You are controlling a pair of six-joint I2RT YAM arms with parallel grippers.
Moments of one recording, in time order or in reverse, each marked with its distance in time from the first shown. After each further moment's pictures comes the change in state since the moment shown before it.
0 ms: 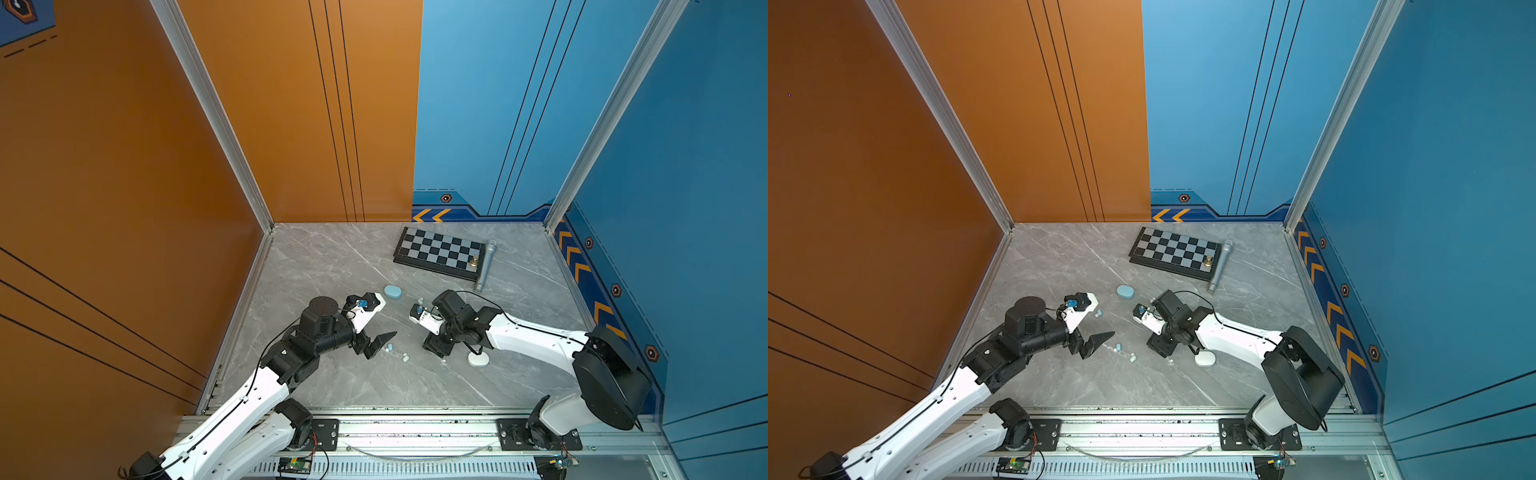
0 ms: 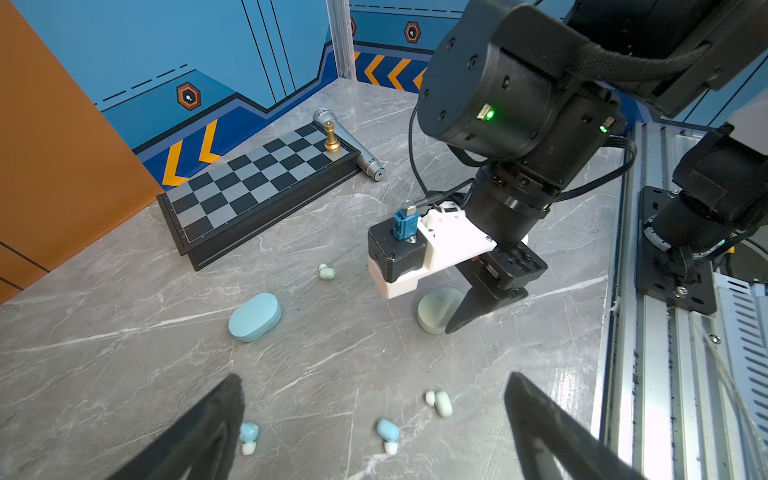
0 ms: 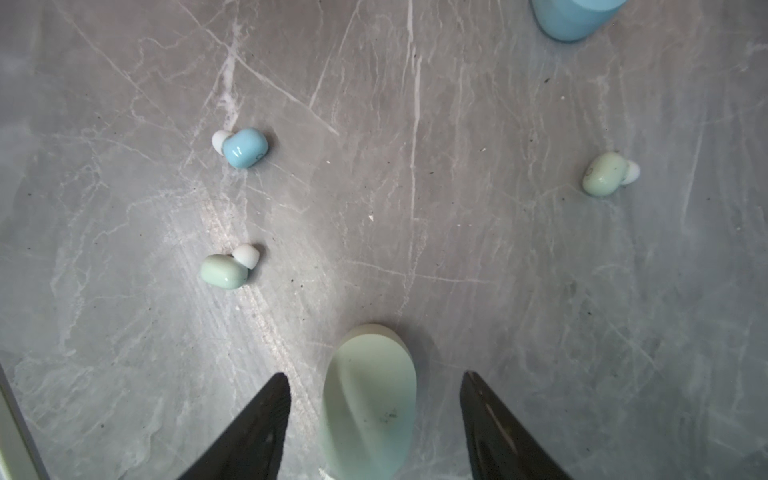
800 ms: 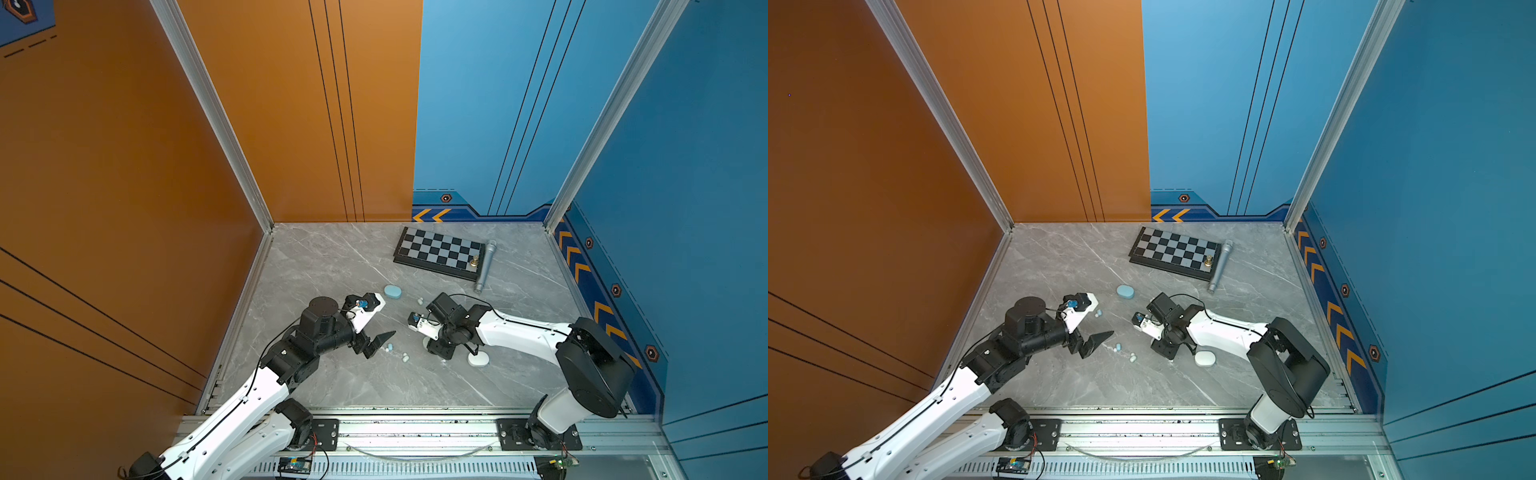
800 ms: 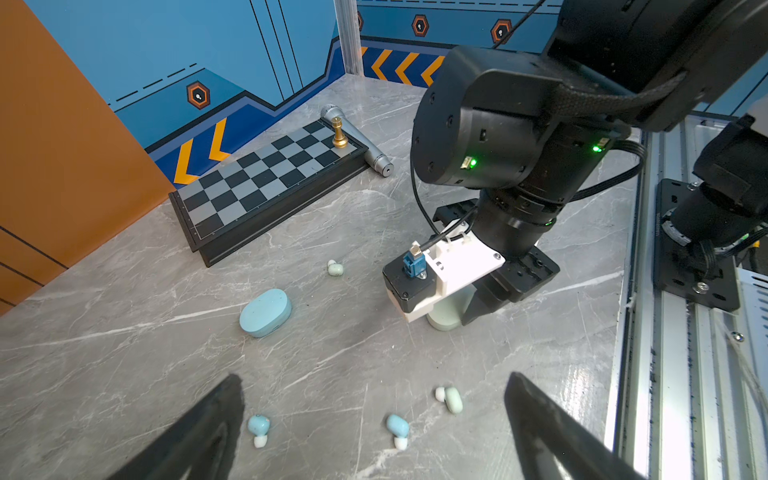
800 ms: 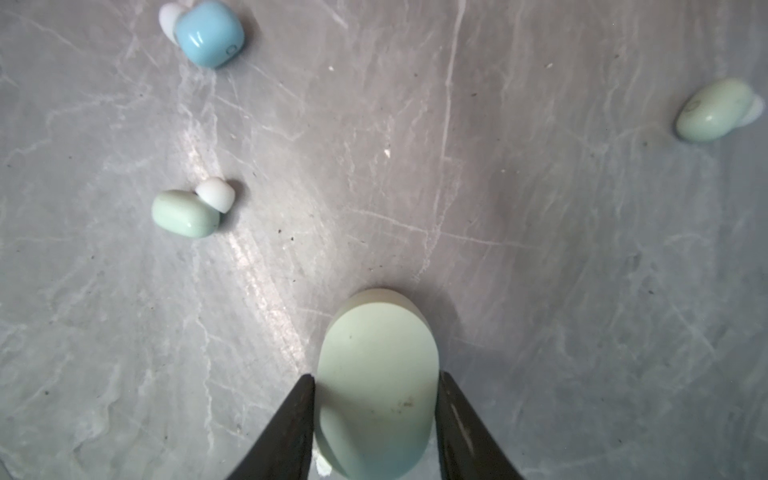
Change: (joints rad) left arm 0.000 -0.002 -0.001 -0.004 -0.026 0.019; right arm 0.017 0.081 0.043 -0.106 0.037 -0.053
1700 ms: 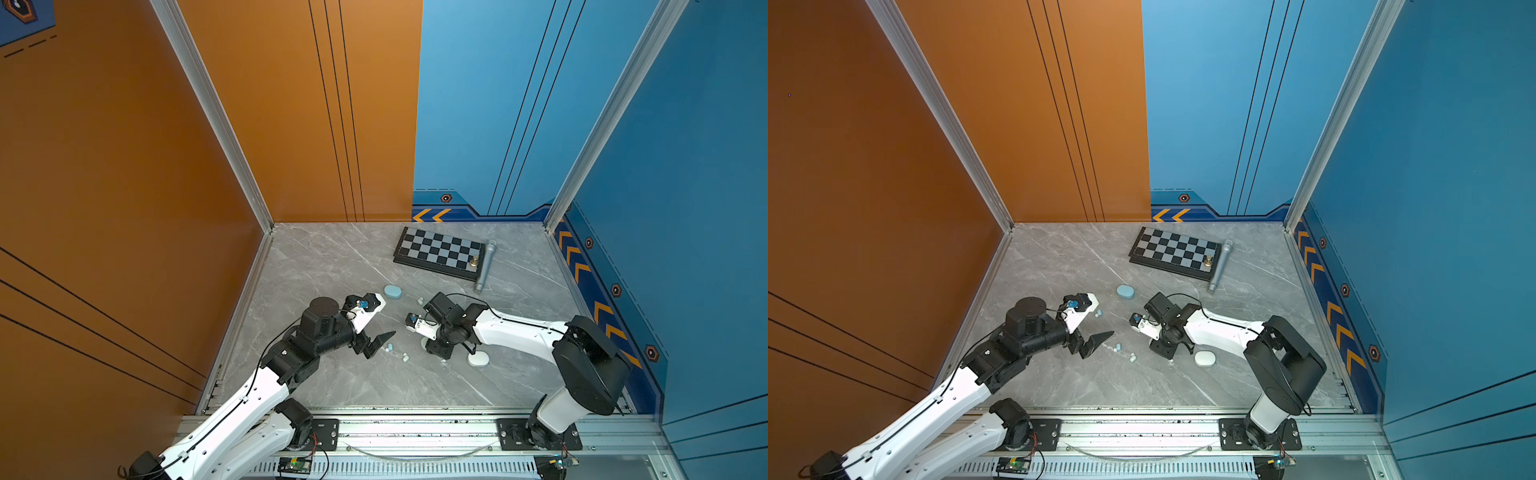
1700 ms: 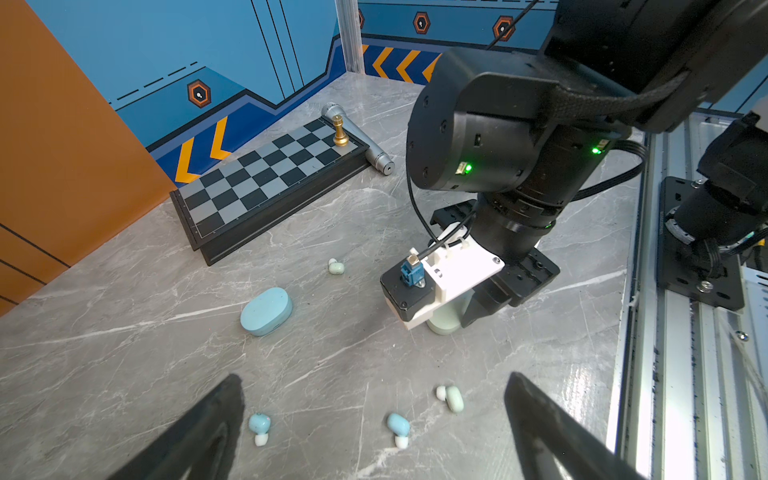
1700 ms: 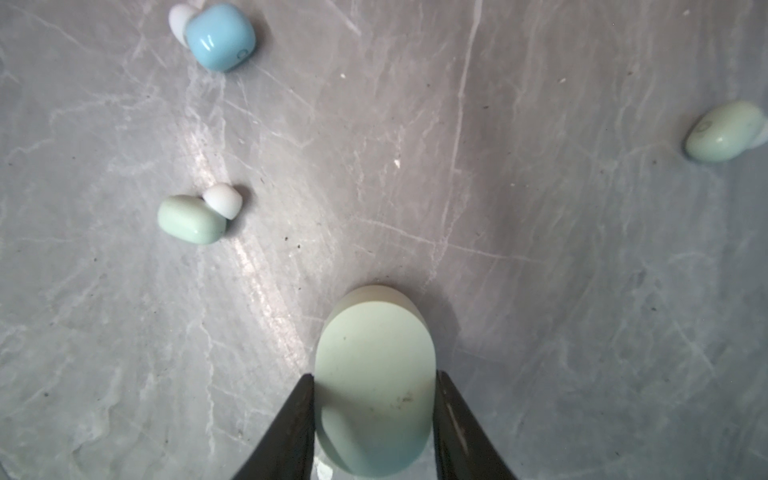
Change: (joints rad) left arm -0.008 0.001 -0.001 0.000 -0.013 0.000; right arm 0.012 0.022 0.024 -0.016 0.006 -0.023
